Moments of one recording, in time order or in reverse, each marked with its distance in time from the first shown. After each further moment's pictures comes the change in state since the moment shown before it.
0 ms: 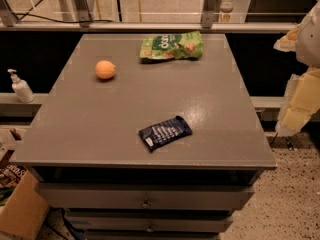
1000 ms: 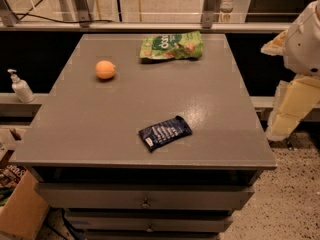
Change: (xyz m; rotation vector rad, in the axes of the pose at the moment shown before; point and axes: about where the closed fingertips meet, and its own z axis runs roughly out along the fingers) arm -0.016 0.008 0.010 -0.004 -0.032 -0.060
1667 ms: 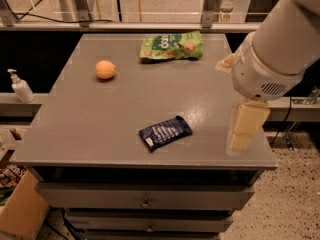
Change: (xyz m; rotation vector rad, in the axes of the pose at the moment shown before) arm -0.054 0.022 0.049 -0.024 -0.038 -0.156
